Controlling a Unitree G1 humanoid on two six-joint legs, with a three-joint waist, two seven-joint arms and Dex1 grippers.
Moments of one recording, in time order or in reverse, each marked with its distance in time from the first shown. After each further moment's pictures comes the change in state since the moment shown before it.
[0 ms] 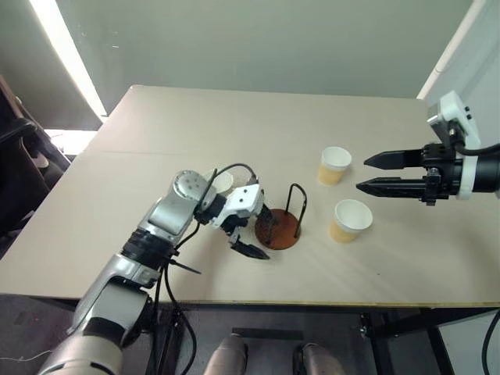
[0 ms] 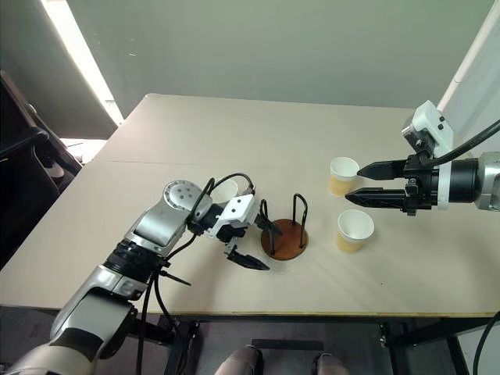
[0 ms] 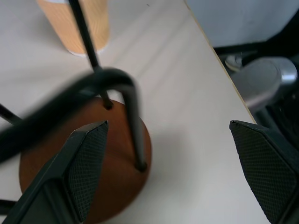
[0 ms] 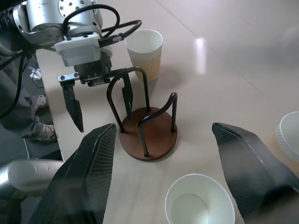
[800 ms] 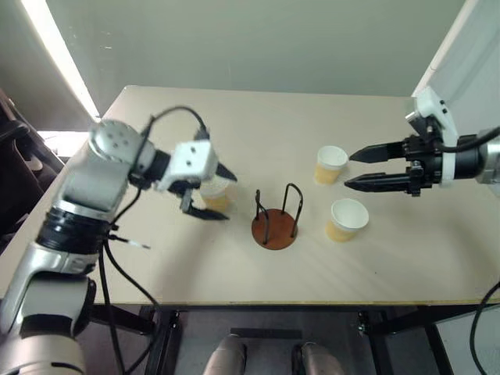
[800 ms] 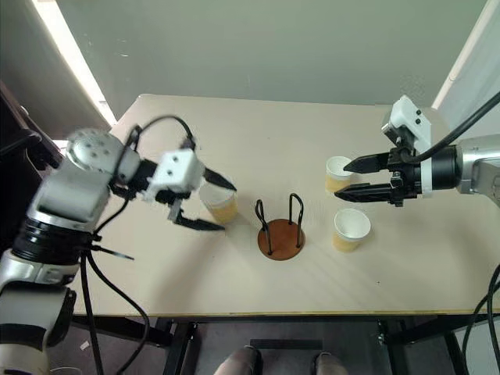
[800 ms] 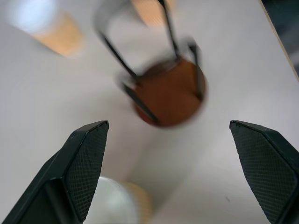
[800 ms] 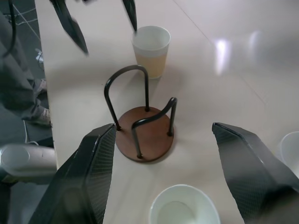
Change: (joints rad) left arm -0.119 0.310 0.207 -0.167 -0.070 0.110 0.022; right arm -0.175 0.046 0.236 0.164 -0.173 -0.190 0.141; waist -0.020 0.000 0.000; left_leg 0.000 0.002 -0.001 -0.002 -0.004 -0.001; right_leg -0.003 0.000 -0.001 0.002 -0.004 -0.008
